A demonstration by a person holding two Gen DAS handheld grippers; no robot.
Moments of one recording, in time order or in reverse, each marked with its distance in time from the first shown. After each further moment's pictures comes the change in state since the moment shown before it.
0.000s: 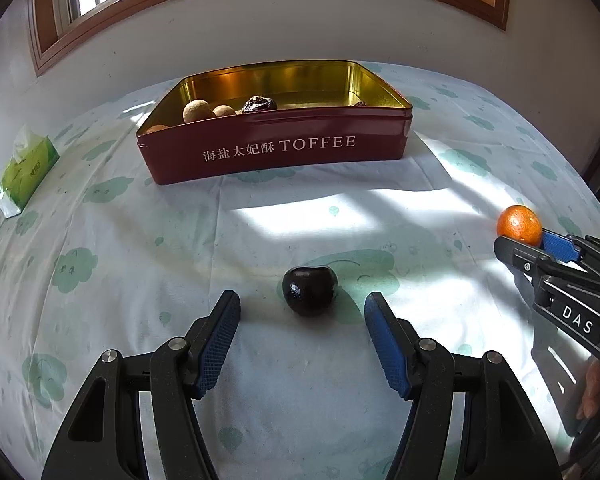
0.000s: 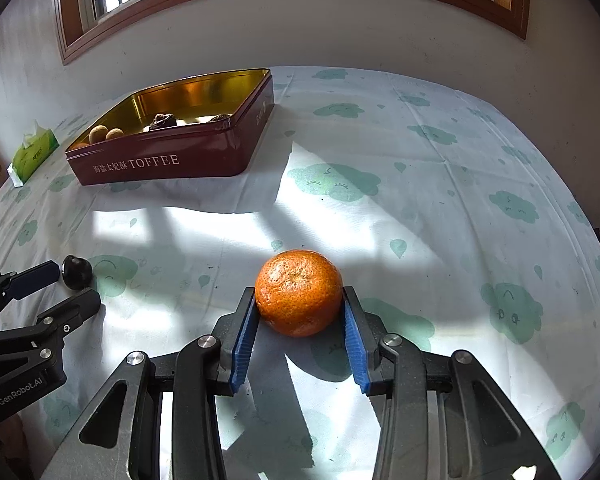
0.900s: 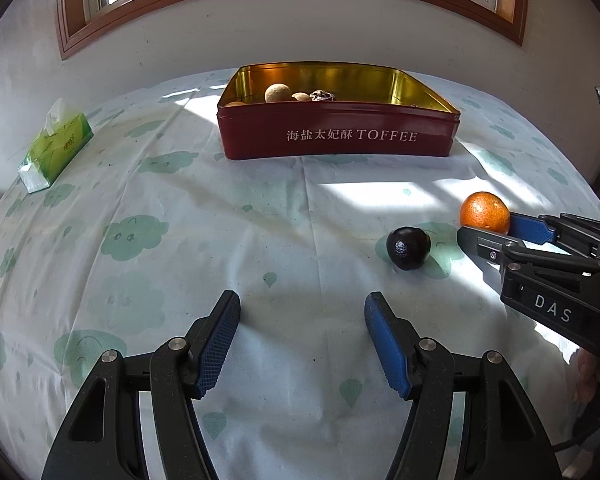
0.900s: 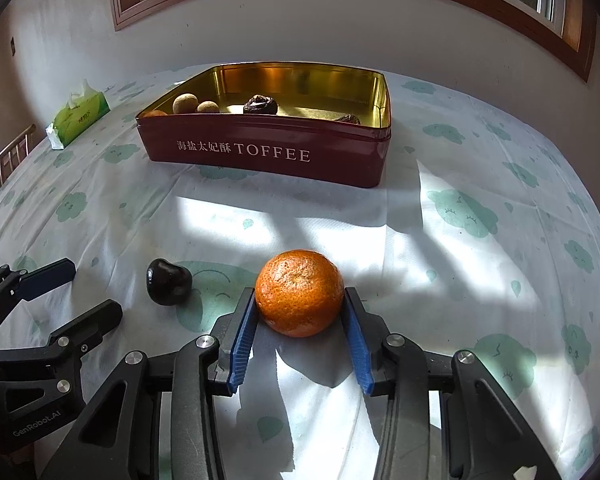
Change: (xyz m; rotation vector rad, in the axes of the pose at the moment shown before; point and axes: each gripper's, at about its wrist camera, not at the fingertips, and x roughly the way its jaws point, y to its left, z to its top) left arm -0.019 0.056 -0.028 -0.041 -0.020 0.024; right arm 0.009 0.086 0.008 -0.141 0.016 0.101
